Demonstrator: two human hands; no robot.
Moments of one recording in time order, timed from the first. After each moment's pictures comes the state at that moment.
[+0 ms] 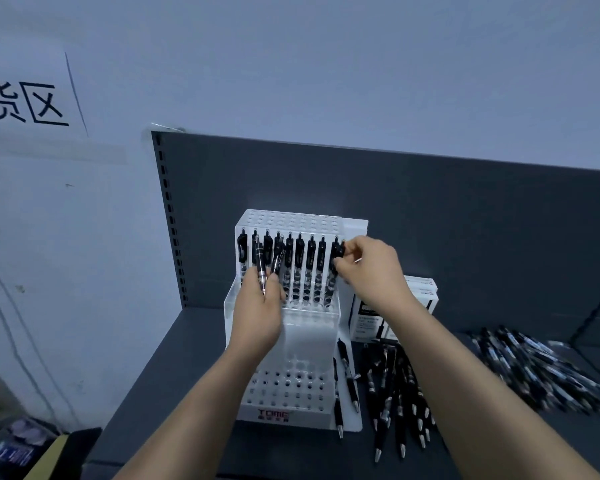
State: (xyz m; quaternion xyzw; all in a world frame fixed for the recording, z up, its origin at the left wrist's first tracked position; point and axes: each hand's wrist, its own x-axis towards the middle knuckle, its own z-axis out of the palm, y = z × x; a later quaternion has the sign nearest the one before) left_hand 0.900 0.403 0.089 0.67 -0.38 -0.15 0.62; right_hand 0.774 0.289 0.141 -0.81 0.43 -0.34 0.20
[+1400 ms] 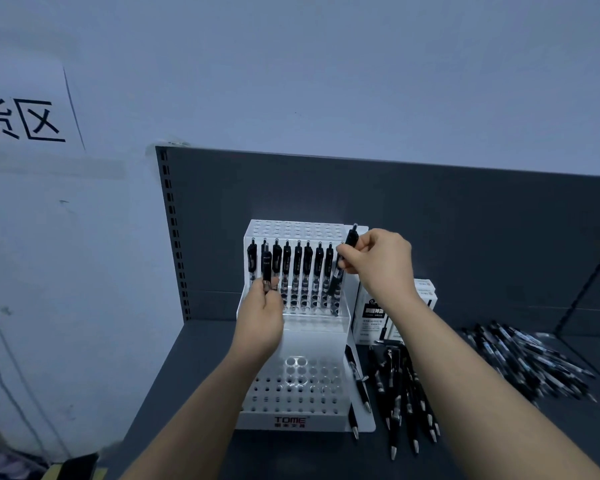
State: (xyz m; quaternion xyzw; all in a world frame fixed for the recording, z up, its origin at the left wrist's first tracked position) left_hand 0.924 0.414 0.089 0.65 -0.40 -0.24 0.60; right_hand 0.785 0.314 0.161 -0.72 0.45 -0.46 0.28
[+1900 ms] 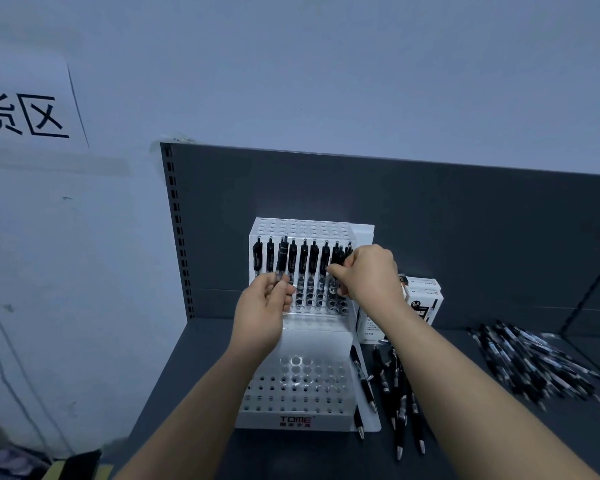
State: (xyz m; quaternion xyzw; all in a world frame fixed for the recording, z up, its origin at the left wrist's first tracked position) left_hand 0.933 0.414 0.088 0.60 -0.42 -0.23 0.64; right_hand 0.806 0.308 0.140 -0.79 0.51 -0.30 0.14
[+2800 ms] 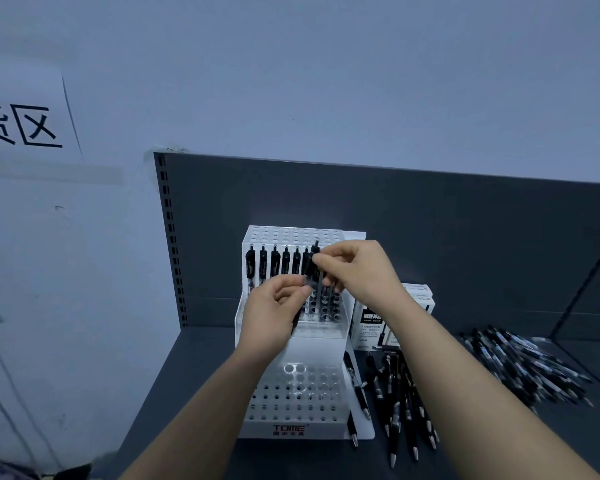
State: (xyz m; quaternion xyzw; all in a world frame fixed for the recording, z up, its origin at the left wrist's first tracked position) left_hand 0.912 0.410 0.108 0.56 -0.43 -0.25 0.66; right_hand 0.792 0.334 0.173 -0.75 0.38 -0.38 0.40
